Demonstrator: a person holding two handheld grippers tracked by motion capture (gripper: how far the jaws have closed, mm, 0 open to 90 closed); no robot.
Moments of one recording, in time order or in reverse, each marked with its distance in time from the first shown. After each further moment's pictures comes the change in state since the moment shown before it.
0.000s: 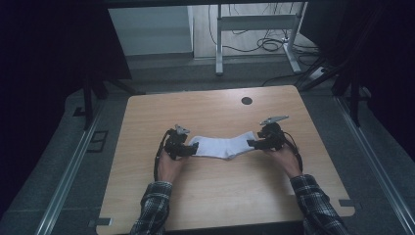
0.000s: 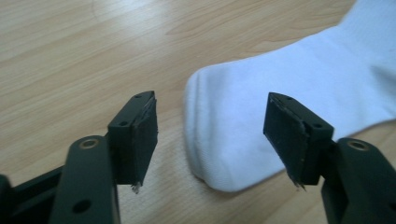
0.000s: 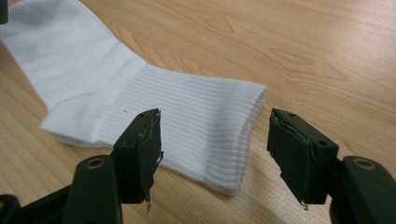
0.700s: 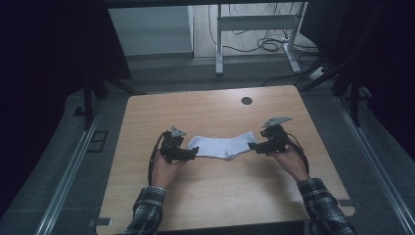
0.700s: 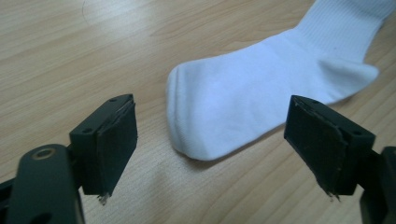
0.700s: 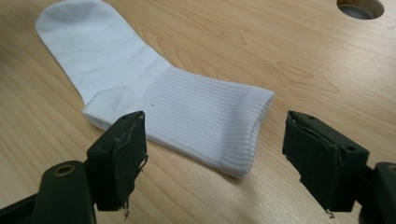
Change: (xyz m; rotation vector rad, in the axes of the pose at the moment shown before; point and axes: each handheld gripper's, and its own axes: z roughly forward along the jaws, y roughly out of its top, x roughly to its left) left arm -0.003 -0.004 -0.032 -0.028 -0.066 0.001; right arm 0.014 0.001 -0.026 -0.024 0.000 -0.080
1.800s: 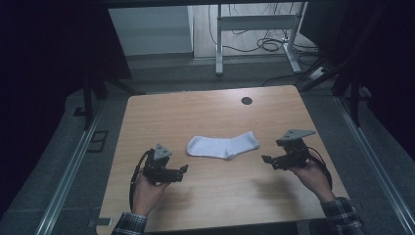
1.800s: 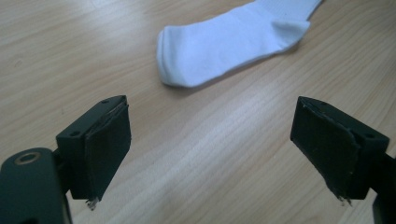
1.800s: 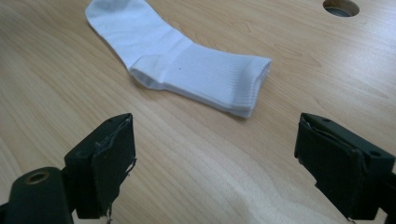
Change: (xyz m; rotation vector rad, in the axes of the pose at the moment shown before) left arm -0.015 -0.050 -0.070 -0.015 0.002 0.060; right arm 0.014 -0.036 -0.066 -0.048 0.011 -0.032
